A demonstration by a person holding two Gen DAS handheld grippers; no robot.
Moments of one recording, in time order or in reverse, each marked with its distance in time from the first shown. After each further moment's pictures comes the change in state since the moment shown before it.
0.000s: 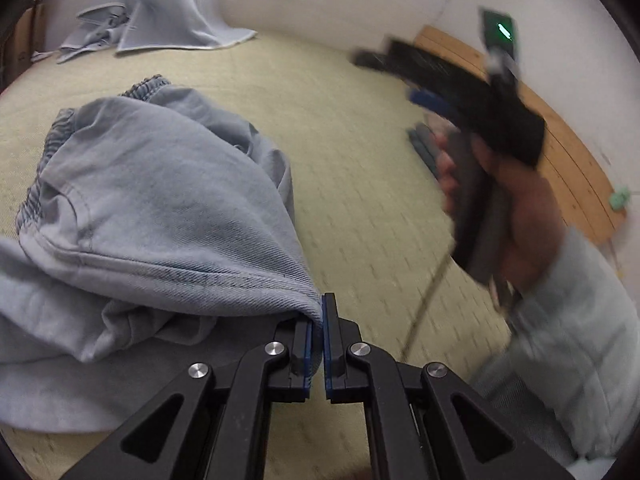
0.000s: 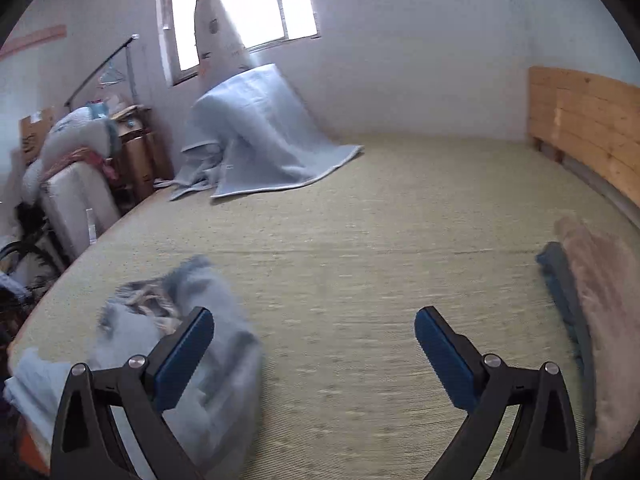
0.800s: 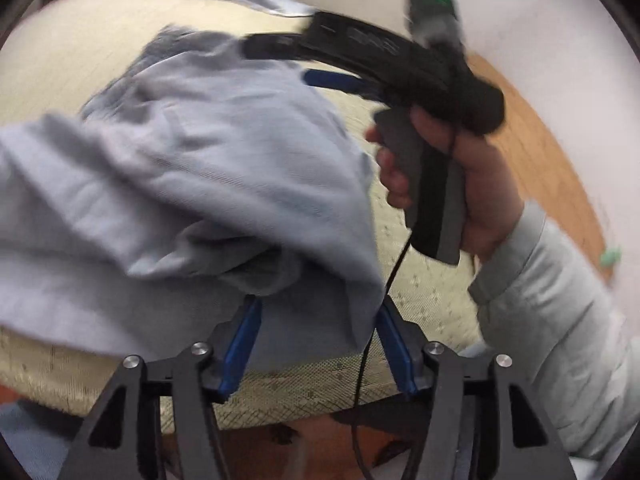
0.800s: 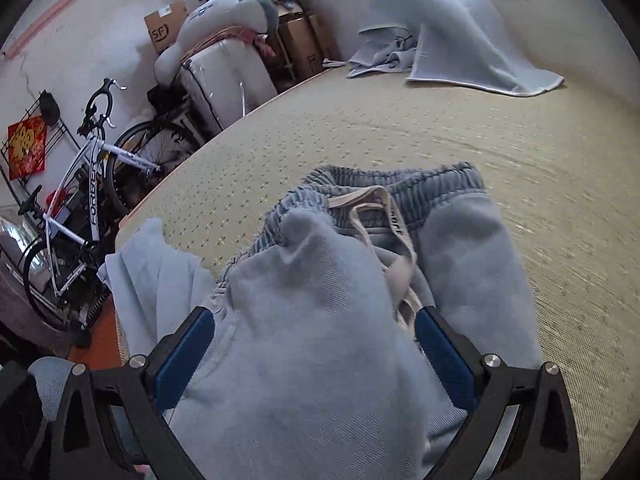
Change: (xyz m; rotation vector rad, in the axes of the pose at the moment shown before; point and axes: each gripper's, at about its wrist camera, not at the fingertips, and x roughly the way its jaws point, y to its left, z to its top) left arm -0.039 0.047 -0.036 -0.330 0.017 -0.040; right arm 0.073 0.141 -0.050 -0.272 0.391 0.526
